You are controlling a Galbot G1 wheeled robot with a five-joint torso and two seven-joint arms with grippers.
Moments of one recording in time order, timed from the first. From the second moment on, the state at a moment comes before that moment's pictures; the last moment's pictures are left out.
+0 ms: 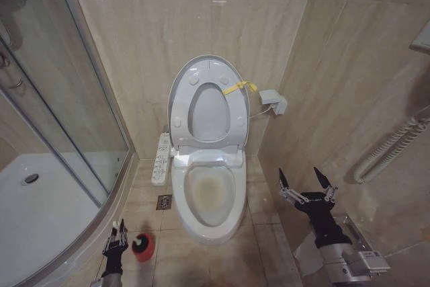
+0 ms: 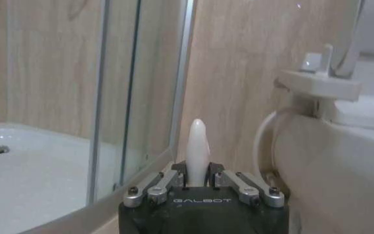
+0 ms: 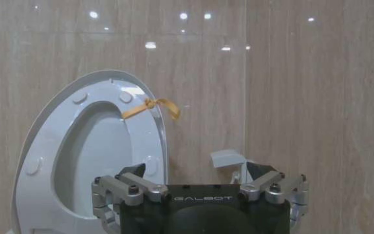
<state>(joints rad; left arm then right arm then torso) 1.18 -1.34 -0.53 -0.91 -0.52 -0.82 0.14 -1.77 1.30 0.64 2.40 0.25 0.08 0.13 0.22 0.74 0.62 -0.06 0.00</state>
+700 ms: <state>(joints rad) 1.15 -1.35 -0.57 -0.86 -0.28 -0.82 0.14 -1.77 1.30 0.64 2.40 0.25 0.08 0.13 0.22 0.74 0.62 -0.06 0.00</state>
